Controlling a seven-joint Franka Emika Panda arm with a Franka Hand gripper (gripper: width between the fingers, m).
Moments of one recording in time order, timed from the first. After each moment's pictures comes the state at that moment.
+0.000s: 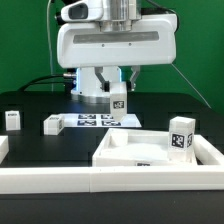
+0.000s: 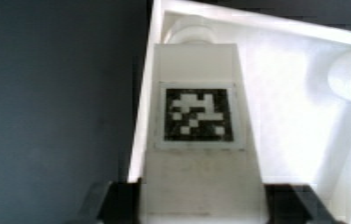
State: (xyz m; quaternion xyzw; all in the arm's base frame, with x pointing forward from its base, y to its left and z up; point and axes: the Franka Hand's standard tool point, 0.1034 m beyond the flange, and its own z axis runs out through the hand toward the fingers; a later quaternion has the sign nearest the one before) arm 0.523 -0.002 0.121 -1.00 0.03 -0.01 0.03
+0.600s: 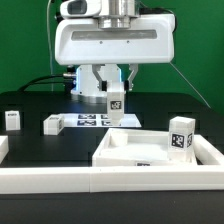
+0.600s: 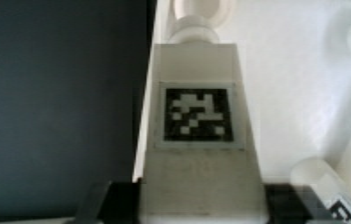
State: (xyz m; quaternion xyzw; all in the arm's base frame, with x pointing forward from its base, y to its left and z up) arm 0.534 -0.007 0.124 -1.00 0.03 -0.06 0.02
